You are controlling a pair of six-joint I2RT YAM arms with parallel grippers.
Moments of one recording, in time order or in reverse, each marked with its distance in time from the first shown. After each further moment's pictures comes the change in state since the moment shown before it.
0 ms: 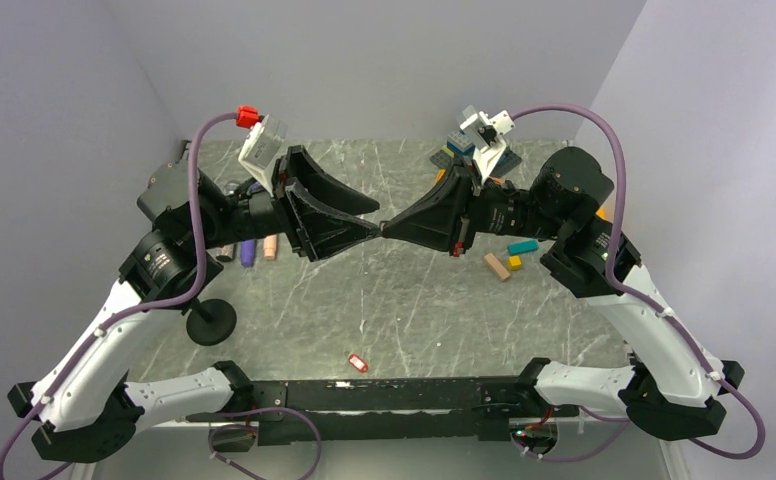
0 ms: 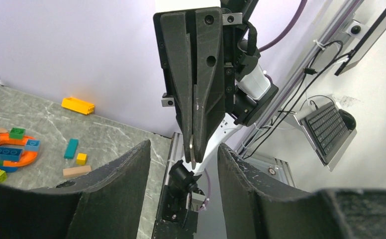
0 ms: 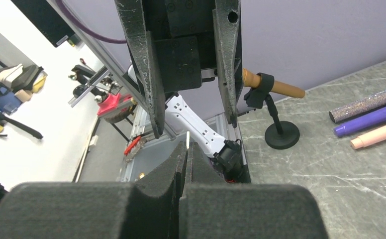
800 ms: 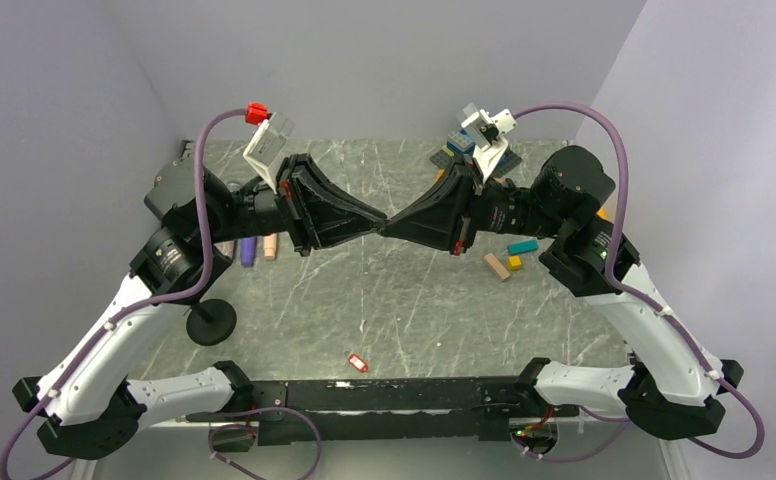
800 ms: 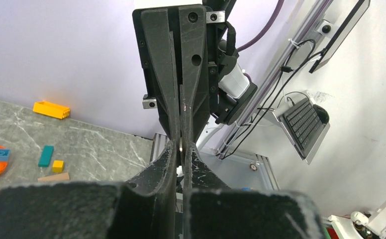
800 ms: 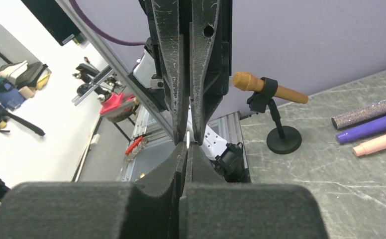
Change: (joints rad) left arm 0.001 0.022 -0.022 0.095 0.089 -0.079; right arm 0.000 0.005 0.000 0.035 -0.026 0.005
